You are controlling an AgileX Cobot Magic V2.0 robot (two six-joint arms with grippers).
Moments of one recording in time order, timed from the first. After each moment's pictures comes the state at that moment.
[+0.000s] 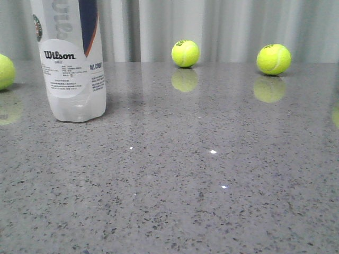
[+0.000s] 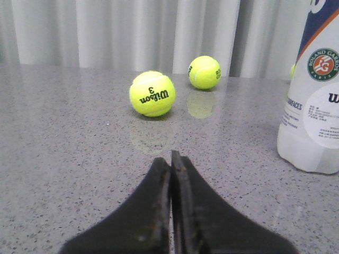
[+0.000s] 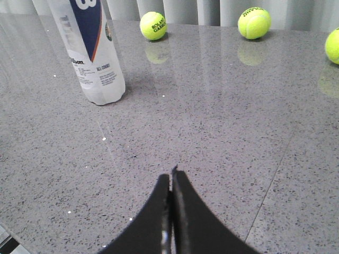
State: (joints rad) left arm -0.09 0.00 0.00 0.04 0.13 -0.11; right arm 0.53 0.11 -0.38 0.11 0.55 0.05
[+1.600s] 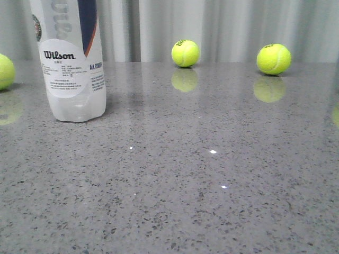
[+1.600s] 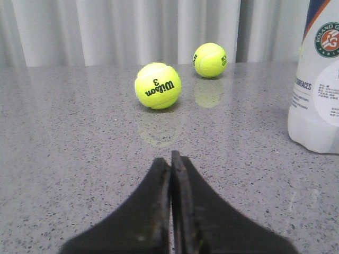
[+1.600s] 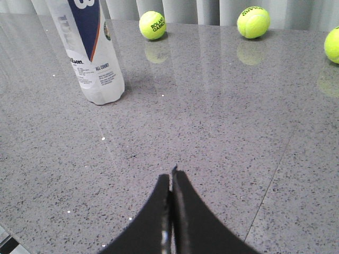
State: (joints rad) left arm -0.08 0.00 0.00 0.04 0.15 -0.02; right arm 0.53 0.11 -0.38 0.11 0.55 0.05
